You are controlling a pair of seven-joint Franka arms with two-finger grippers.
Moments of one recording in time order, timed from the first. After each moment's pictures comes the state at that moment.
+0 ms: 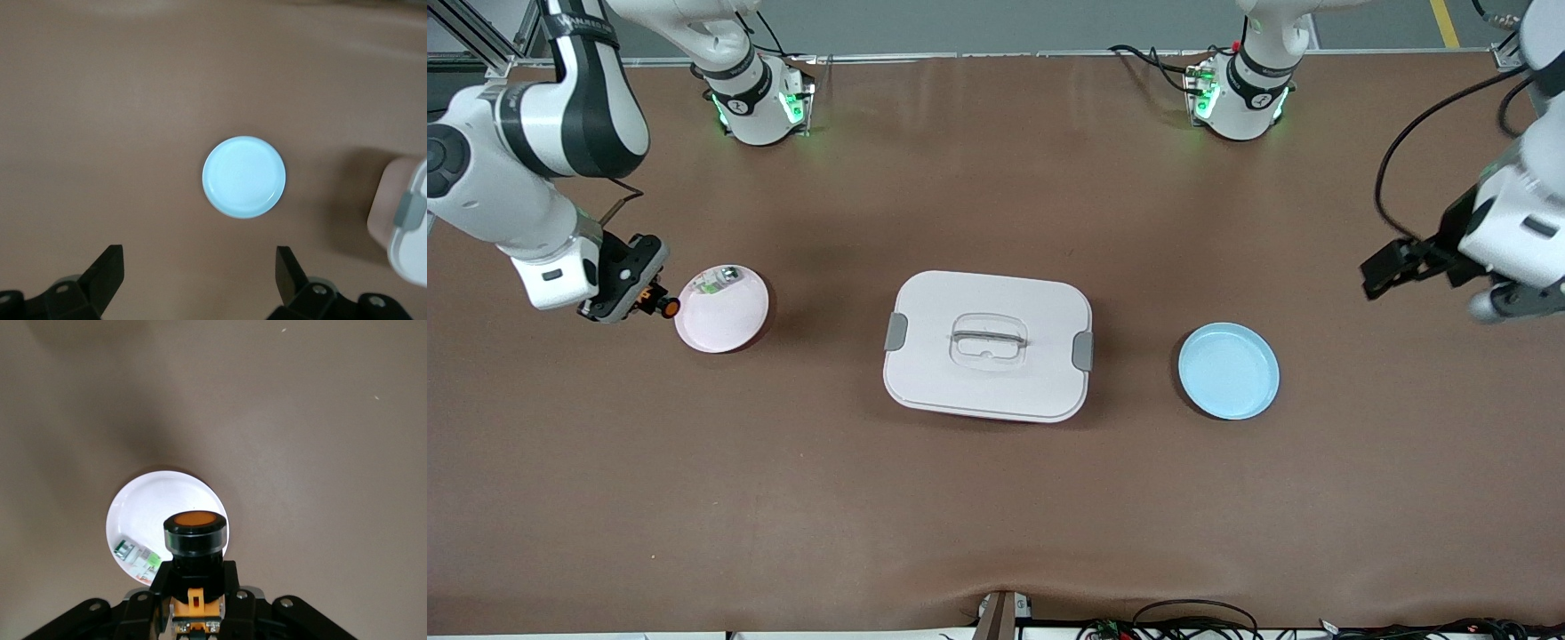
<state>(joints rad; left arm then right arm) 0.09 0.15 -0.25 -1.36 0.10 1.53 -0.24 0.05 -0.03 -0.05 -2.17 -0.02 2.16 -1.13</state>
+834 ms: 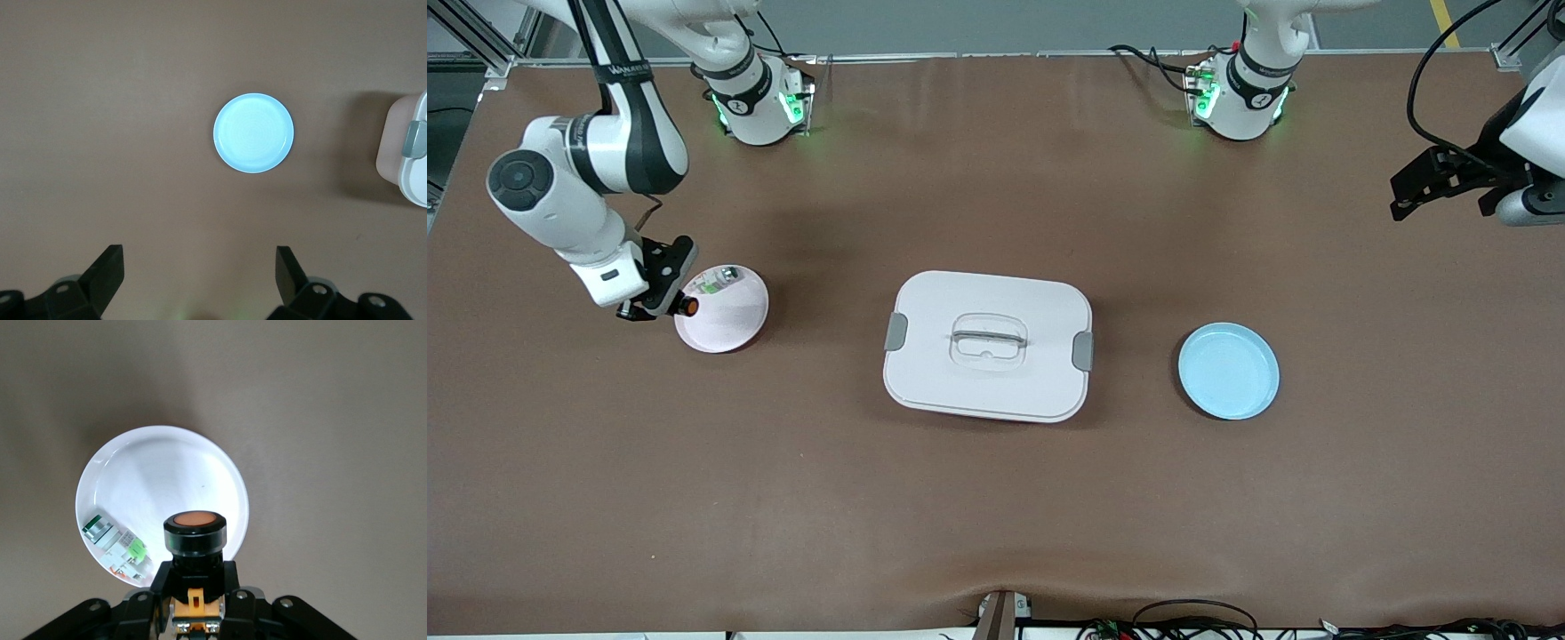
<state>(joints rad) 0.00 -0.02 -0.11 -1.50 0.05 1.48 -0.12 0.01 0.01 -0.05 -2.42 -0.12 2.45 -1.23</state>
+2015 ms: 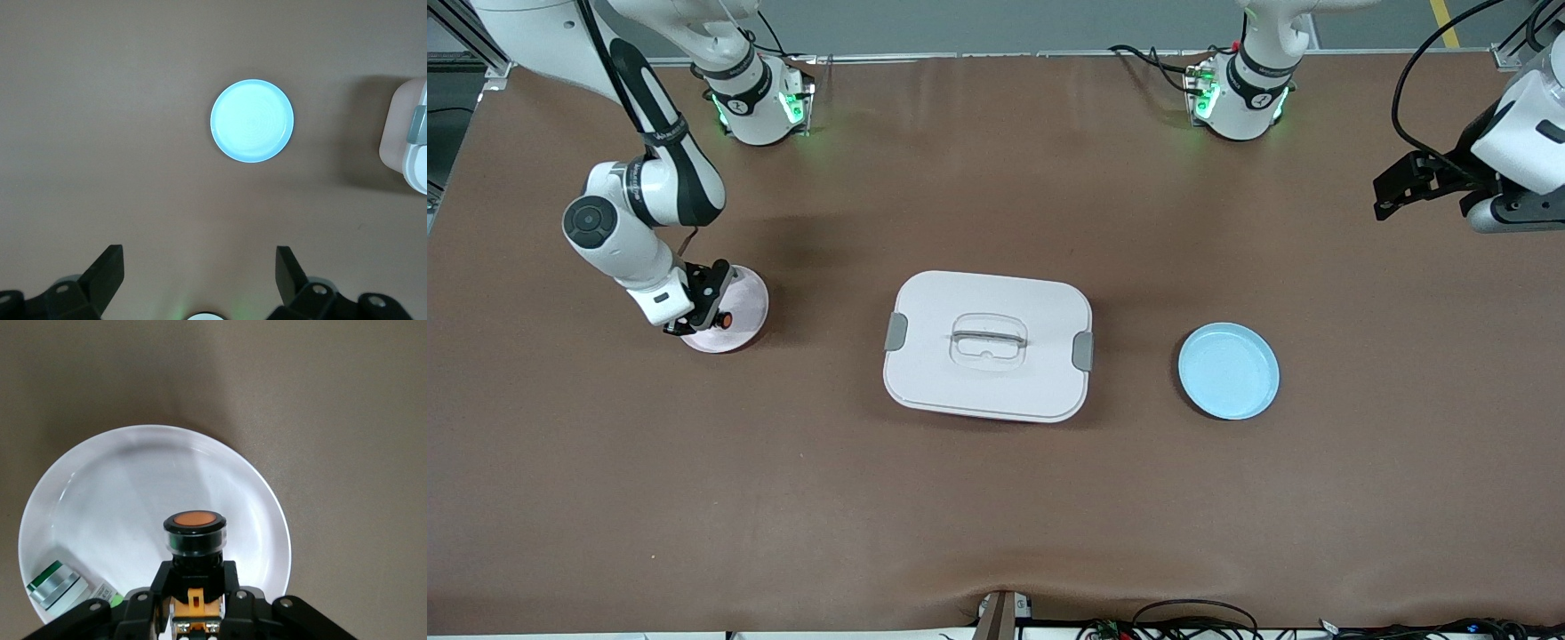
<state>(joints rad) -0.01 -0.02 -0.12 -1.54 0.04 1.47 -0.12 0.00 0.23 -0.04 -2.46 -0.12 2.70 -1.25</state>
